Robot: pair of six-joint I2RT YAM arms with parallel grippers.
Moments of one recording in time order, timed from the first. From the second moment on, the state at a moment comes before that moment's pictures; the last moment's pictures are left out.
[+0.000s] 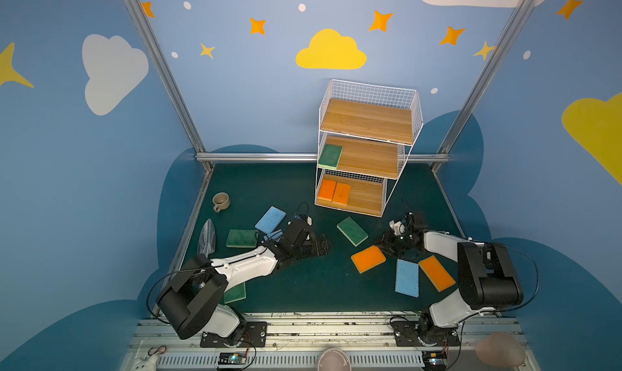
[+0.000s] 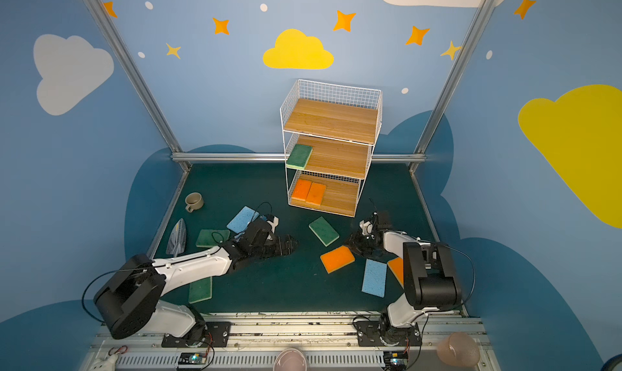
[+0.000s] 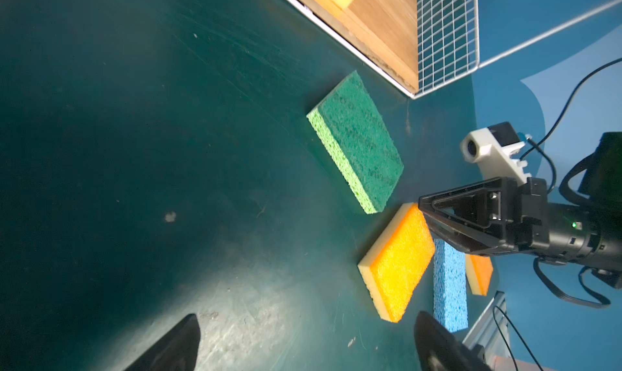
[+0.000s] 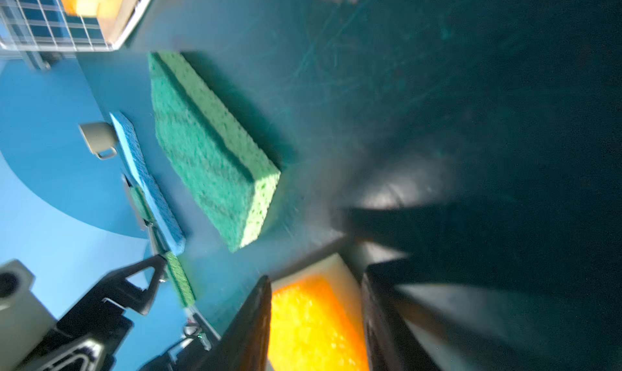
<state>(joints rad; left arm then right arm) -0.71 1.46 0.68 0.03 0.18 -0.82 0.10 1.54 0.66 -0.30 -0.62 0.57</state>
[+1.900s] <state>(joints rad) -0.74 1.63 0.83 0.09 0.44 -0.78 0.31 1.30 0.79 -0.54 -0.60 0.57</state>
